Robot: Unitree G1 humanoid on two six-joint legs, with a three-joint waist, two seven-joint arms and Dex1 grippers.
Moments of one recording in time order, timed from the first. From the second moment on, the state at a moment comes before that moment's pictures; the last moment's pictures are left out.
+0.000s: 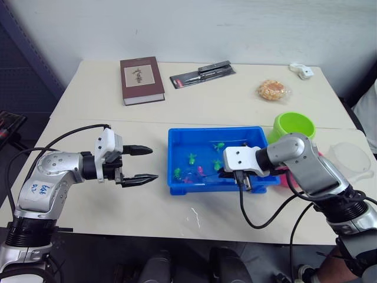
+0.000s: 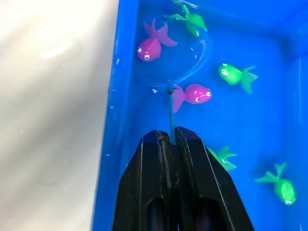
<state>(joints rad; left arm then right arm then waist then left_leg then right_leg) -0.35 0.79 0.08 -0.12 -0.51 0.41 -1.13 -0.68 -0.77 0.39 -0.17 -0.03 0.43 1.31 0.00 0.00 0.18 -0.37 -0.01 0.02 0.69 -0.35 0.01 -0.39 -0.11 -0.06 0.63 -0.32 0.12</state>
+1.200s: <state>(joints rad) -0.39 0.76 0.10 -0.12 -0.57 0.46 -1.13 -0.52 -1.00 -0.06 -0.11 0.30 0.68 1.30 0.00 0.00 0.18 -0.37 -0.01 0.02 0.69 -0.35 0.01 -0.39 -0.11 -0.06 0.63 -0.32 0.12</state>
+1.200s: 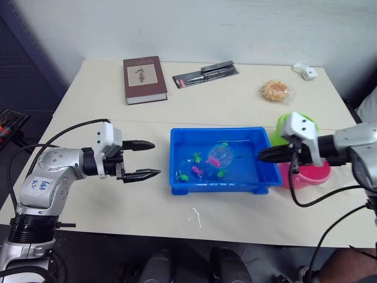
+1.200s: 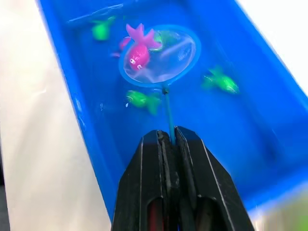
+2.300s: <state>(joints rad) -0.56 0.54 -0.03 -0.03 -0.57 0.44 -1.15 0.39 -0.73 -0.86 -0.23 0.06 -0.08 0.82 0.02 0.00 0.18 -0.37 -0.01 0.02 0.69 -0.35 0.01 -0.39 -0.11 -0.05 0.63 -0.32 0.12</state>
